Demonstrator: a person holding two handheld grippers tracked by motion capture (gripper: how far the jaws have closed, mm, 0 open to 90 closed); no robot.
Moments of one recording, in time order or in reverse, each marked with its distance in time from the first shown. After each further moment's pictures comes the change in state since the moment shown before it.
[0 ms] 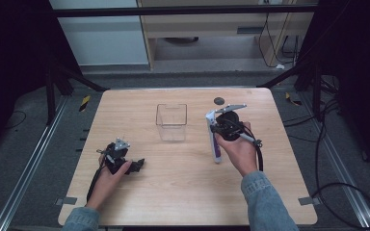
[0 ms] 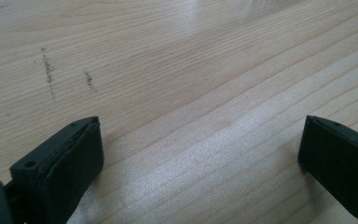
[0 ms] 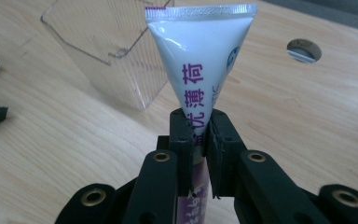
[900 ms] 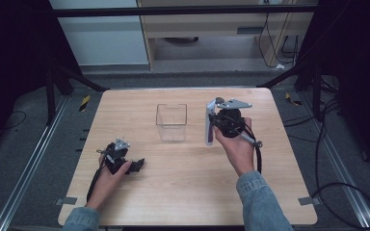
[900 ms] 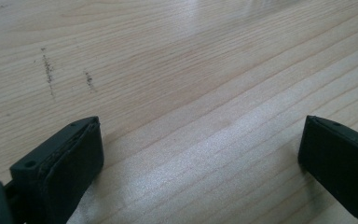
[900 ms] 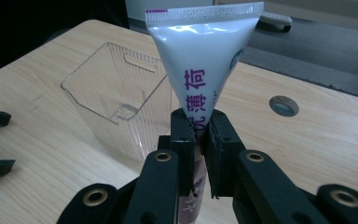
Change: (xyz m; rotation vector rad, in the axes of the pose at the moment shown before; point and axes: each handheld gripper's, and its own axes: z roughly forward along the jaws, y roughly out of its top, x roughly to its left) left arm 0.000 0.000 0.000 0.001 0.000 0.001; right arm 0.007 0.012 -0.016 -0.216 -0.030 -0.006
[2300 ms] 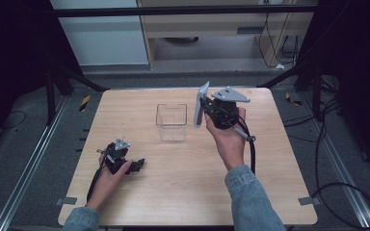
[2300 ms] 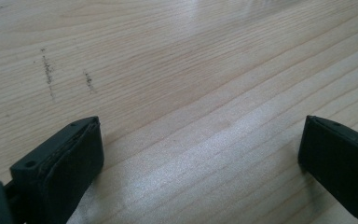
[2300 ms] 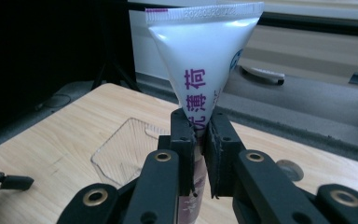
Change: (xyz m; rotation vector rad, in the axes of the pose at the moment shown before) left arm 0.000 0.000 0.000 -0.001 0.000 -0.001; right arm 0.024 0.038 -0.015 -0.215 0.002 0.006
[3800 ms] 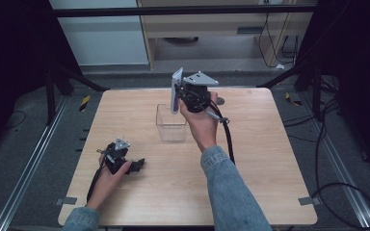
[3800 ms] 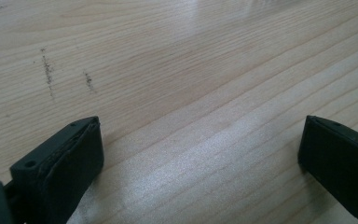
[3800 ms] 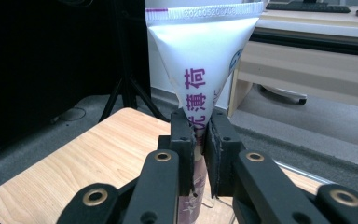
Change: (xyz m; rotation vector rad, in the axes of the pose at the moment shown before) left arm 0.000 0.000 0.000 -0.001 0.000 -0.005; right arm 0.036 0.030 0.068 -0.048 0.064 -0.016
